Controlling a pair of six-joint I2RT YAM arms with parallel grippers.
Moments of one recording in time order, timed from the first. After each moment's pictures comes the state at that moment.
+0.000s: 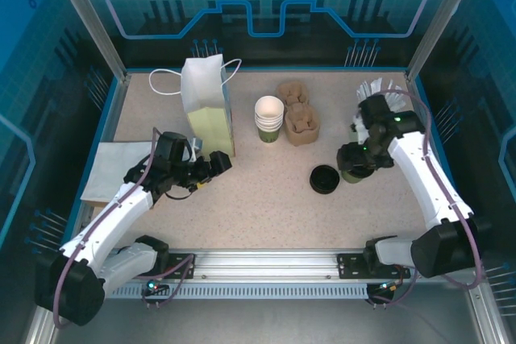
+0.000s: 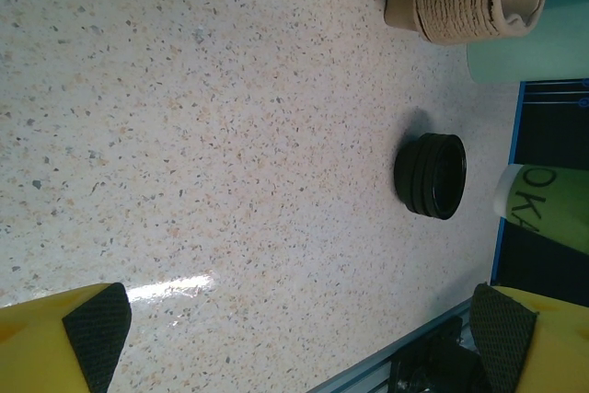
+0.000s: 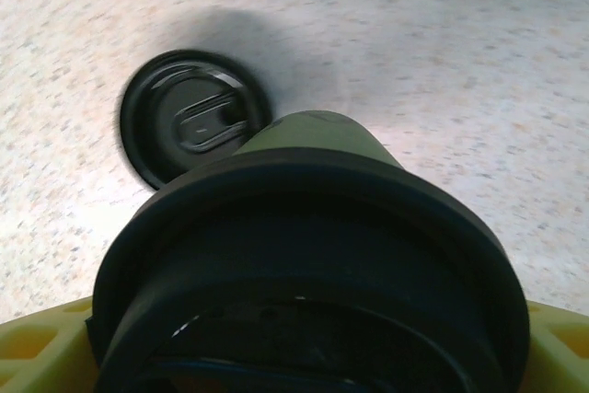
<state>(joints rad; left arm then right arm) -0.30 1.00 0.71 -0.55 0.46 -0.81 0.13 1.30 1.27 -1.35 0.00 0.12</state>
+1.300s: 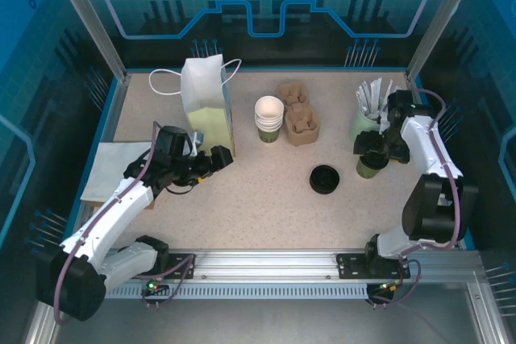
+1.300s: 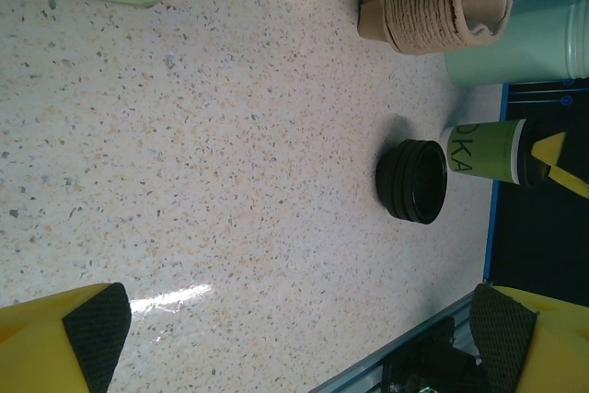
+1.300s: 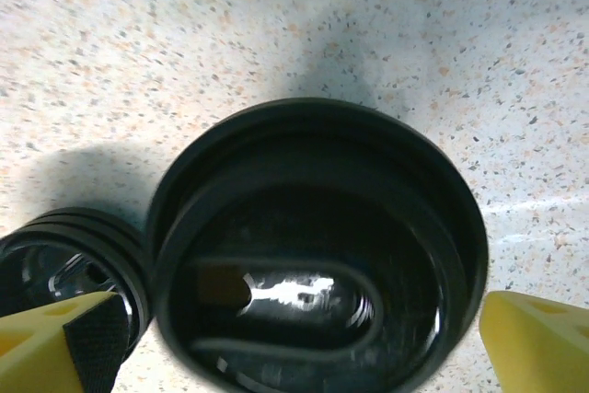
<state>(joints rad) -0.30 1.03 0.76 -0.55 0.47 -0.79 -0.15 1.51 1.26 -1.16 -0.06 0.10</state>
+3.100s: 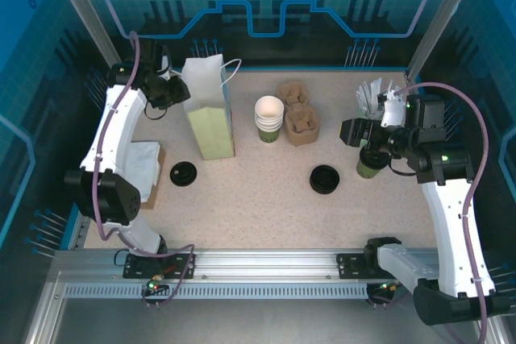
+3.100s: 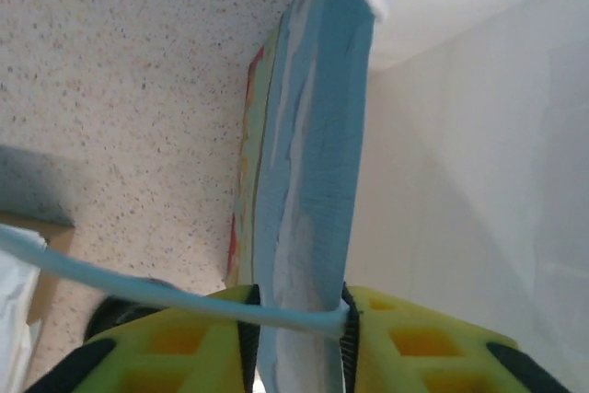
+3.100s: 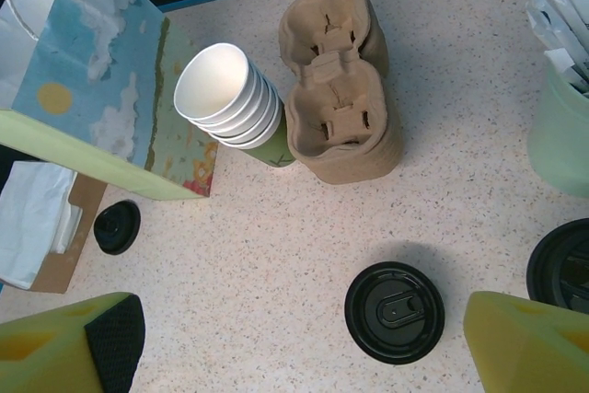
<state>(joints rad) -0.02 1.68 1.81 -1.14 0.13 -0.45 0.05 0.99 1.34 -1.06 -0.37 0.24</state>
